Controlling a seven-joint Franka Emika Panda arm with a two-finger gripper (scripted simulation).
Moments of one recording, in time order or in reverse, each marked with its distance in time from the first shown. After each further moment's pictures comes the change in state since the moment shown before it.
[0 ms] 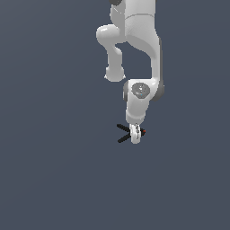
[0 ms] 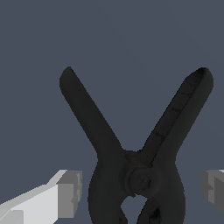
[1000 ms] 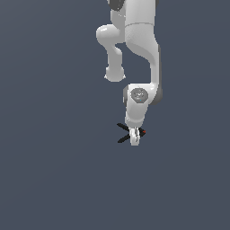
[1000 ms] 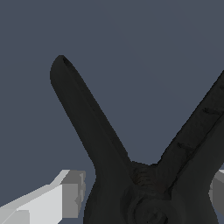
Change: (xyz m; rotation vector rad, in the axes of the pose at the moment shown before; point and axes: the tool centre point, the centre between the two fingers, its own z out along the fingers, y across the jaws) arm 0.001 -0.002 0.024 0.005 -0.001 0.004
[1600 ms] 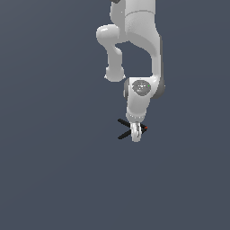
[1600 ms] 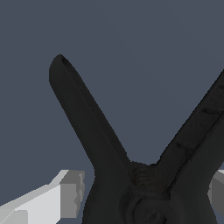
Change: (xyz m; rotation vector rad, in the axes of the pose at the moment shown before) arm -0.004 0.007 -0.031 -0.002 0.000 0.001
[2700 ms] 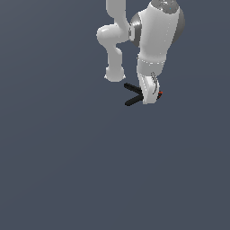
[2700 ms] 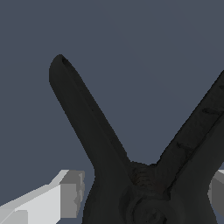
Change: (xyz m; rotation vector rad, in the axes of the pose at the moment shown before) arm -0.027 0.042 -0.213 -0.002 0.002 0.001
